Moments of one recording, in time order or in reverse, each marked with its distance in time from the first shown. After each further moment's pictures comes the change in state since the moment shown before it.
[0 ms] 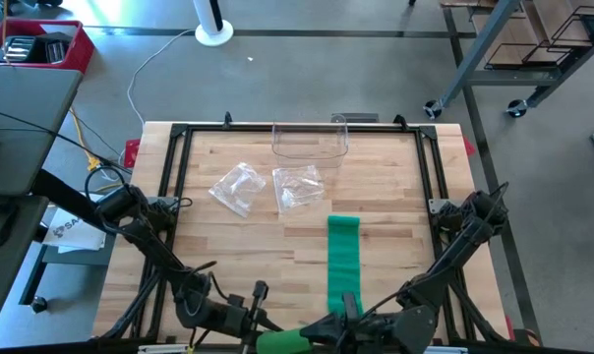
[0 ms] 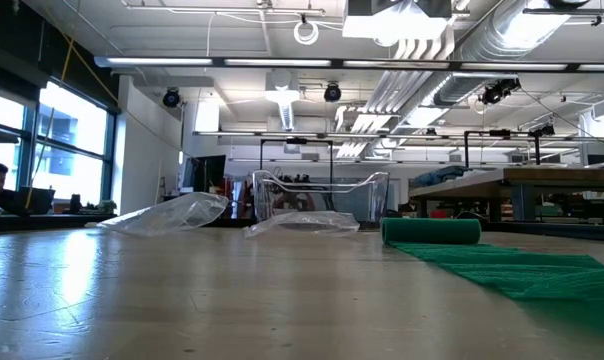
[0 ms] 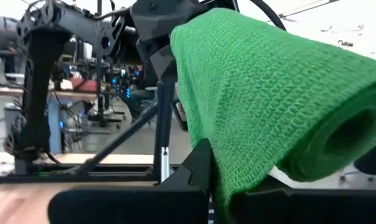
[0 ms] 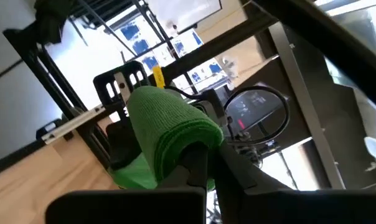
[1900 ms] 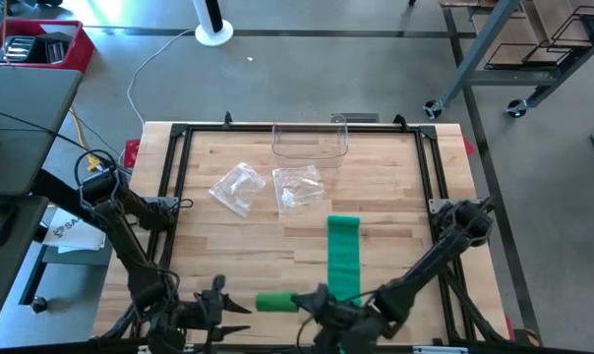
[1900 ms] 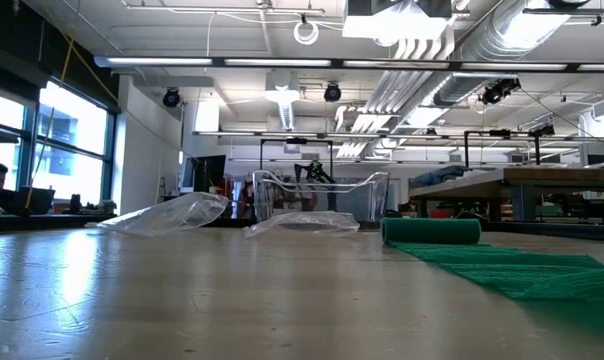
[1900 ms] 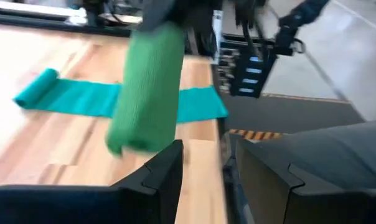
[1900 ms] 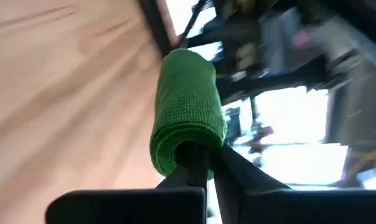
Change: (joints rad) left arm -0.182 -0.211 -0.001 -1.039 -0.265 -0.652; right arm -0.083 0.141 -0.041 -0.446 0.191 0.261
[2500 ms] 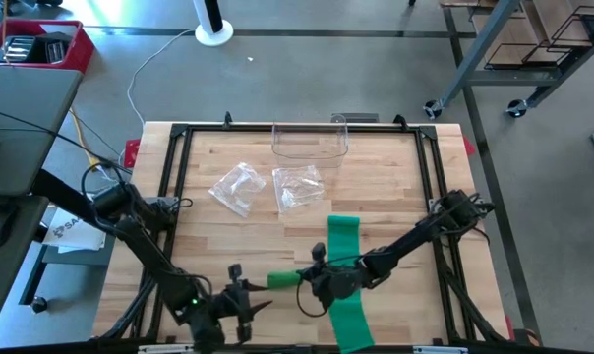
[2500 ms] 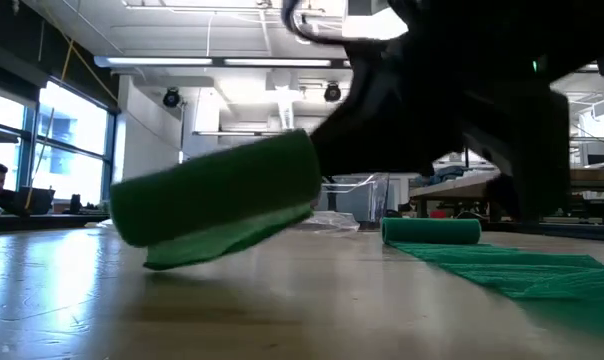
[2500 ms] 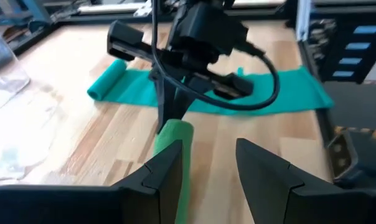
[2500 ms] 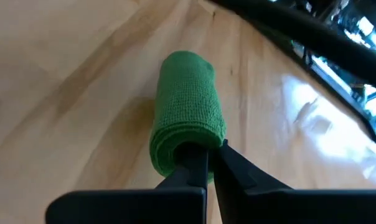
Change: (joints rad) left arm 0.127 0.166 0.000 -0.046 -0.099 -0.001; right arm -0.207 0.001 -0.581 0.573 -0.400 0.522
